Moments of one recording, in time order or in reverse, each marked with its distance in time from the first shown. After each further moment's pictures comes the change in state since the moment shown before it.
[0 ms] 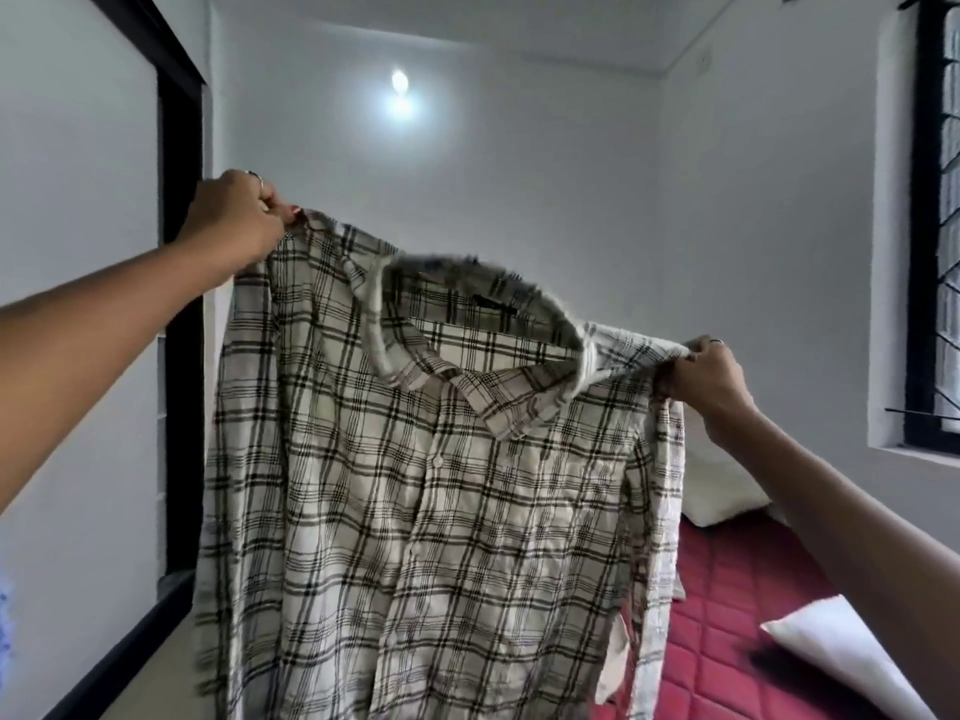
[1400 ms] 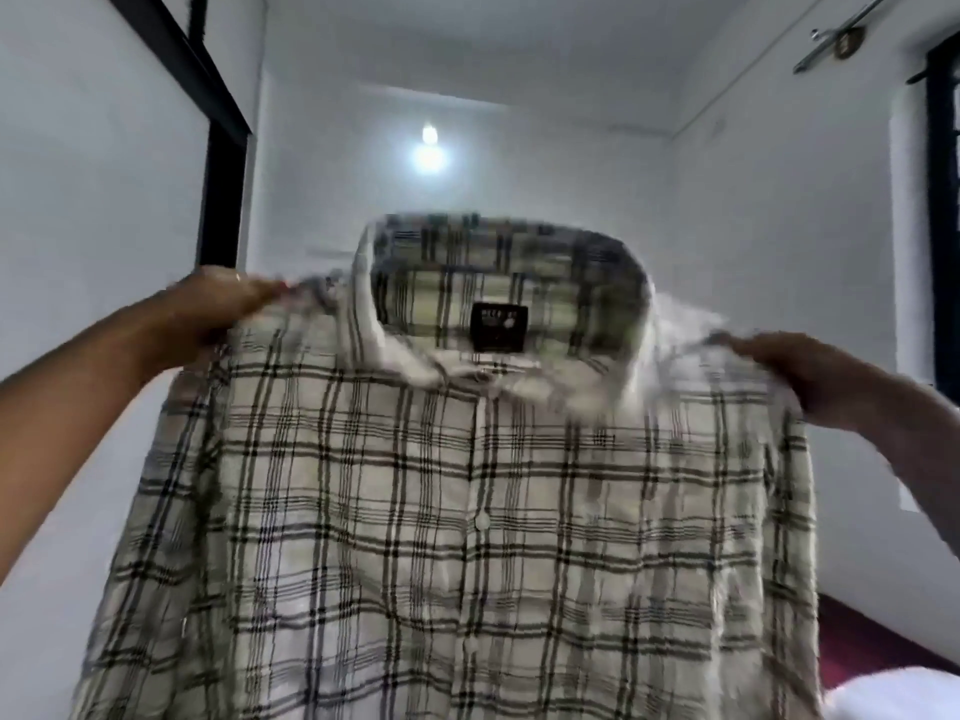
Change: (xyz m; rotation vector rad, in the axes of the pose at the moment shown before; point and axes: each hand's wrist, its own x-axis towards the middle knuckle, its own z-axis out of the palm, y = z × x) left_hand -0.016 -0.062 -0.036 -0.509 -0.308 -0.280; right_hand 0.047 -0.049 -0.066 0.311 -0.744 0.037
